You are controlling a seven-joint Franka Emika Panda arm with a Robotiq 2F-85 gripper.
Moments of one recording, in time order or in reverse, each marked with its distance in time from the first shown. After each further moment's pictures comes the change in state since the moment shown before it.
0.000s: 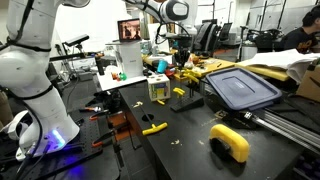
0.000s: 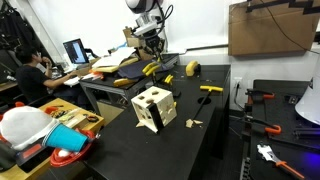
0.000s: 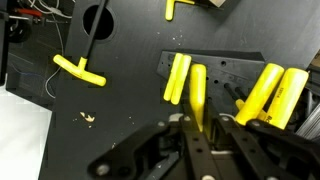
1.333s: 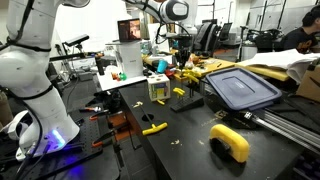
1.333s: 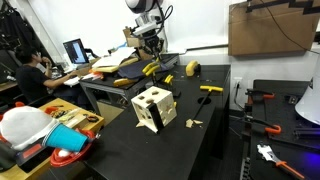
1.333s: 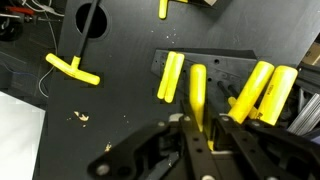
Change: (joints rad) arm 0.002 -0.001 0.000 -0.001 0.004 0.025 0.000
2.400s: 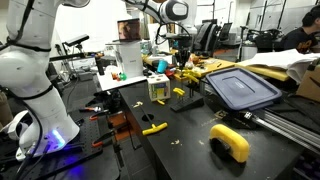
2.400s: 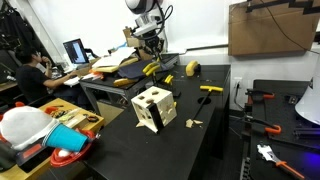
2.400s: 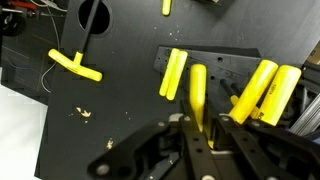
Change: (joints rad) arm 0.003 0.000 0.001 -0.003 -0.023 -0.002 0.000
